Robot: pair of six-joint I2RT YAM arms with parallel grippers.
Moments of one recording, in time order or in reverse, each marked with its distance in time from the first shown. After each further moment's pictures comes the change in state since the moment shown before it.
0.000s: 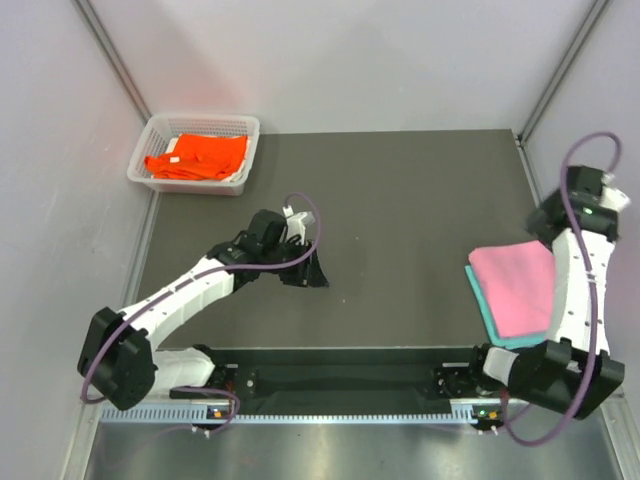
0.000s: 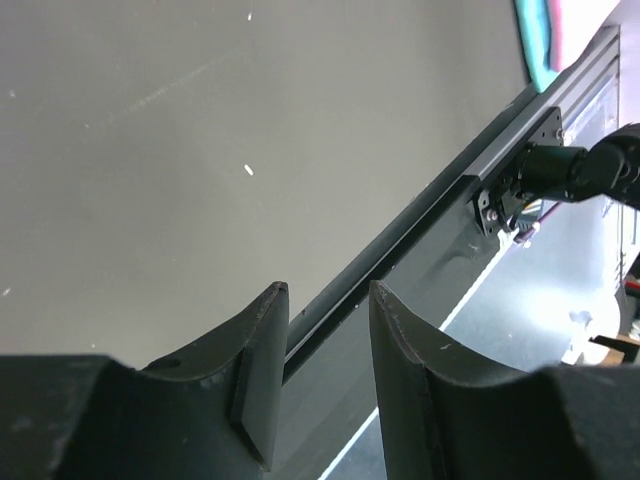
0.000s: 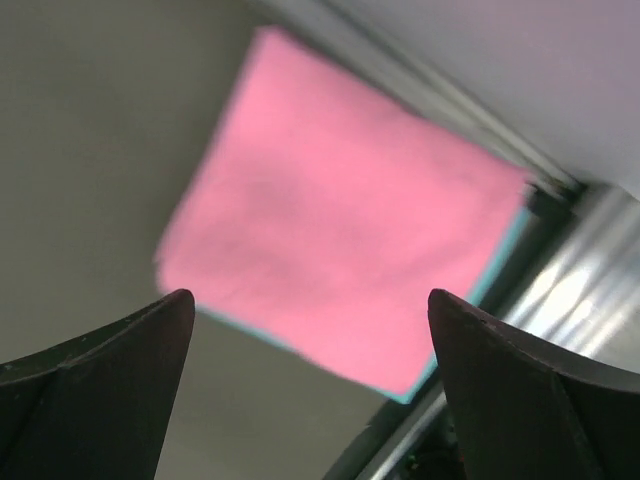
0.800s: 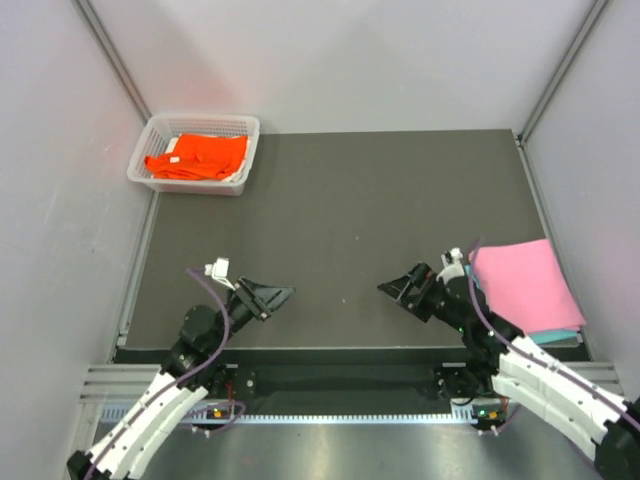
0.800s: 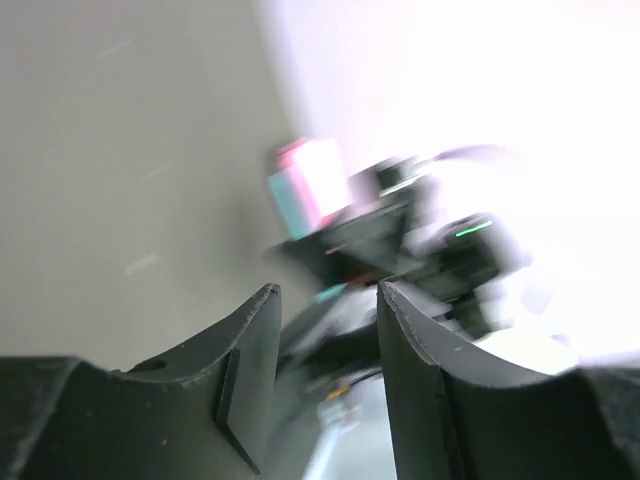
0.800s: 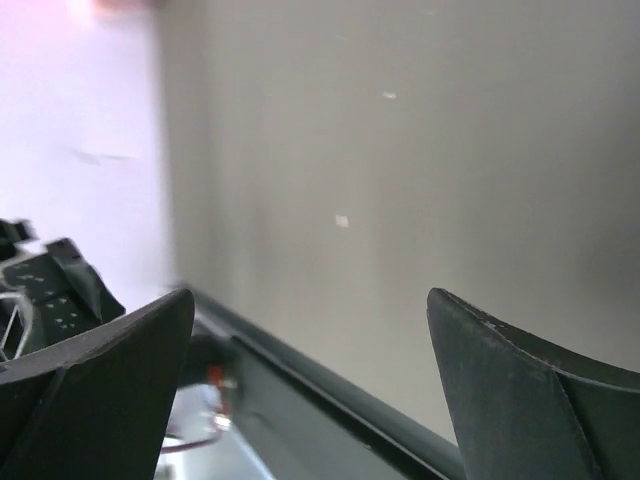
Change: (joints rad) left arm 0.015 -1.101 -0.794 0.473 -0.292 -0.639; right arm 1.115 -0.553 -1.000 0.971 -0.433 0.624
